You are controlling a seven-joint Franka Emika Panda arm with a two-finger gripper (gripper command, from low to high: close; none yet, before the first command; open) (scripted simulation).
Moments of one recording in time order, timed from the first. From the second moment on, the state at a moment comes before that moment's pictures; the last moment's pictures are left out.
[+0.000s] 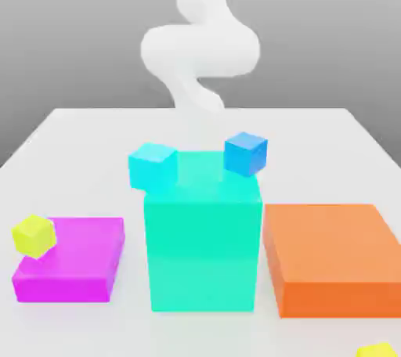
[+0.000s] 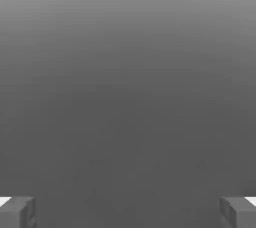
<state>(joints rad) 0.00 -0.71 0.02 -2.29 0.00 2.32 0.81</state>
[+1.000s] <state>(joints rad) 0.18 0.39 0.22 -2.11 -0.17 2.54 1.10</state>
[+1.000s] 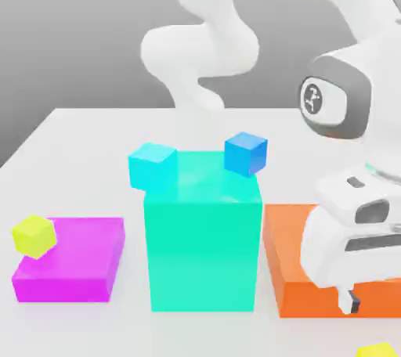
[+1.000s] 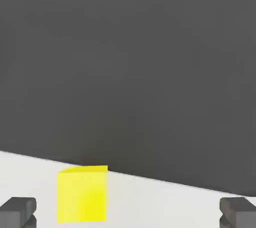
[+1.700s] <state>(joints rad) 0.20 0.39 0.21 -2.13 -0.16 2.51 1.09</state>
